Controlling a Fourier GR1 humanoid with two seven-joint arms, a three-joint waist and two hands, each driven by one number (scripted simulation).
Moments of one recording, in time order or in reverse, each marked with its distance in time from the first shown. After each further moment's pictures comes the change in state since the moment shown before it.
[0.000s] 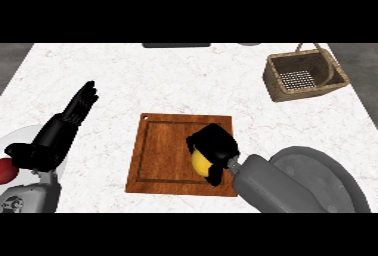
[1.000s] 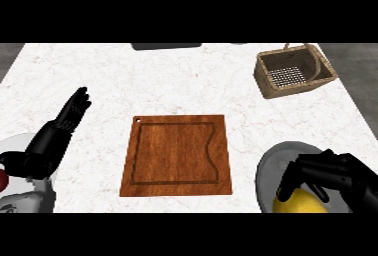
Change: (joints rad) left arm 0.050 -0.001 0.024 -0.010 -0.001 0.011 -0.021; right arm 0.536 -0.471 -0.511 -1.150 -0.645 0.022 0.053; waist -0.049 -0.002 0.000
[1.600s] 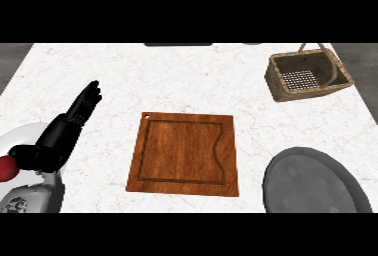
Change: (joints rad) left arm -0.049 -0.022 -0.038 -0.014 -0.011 -0.007 0.035; right arm -0.082 -0.187 -0.556 -0.122 -0.341 0.078 0.346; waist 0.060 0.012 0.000
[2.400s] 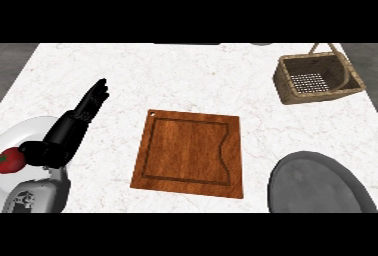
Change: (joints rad) left arm -0.031 -0.010 -0.013 0.030 -0.011 -0.020 -0.016; right arm -0.519 0.006 0.106 0.507 0.127 -0.134 0.131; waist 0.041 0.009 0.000
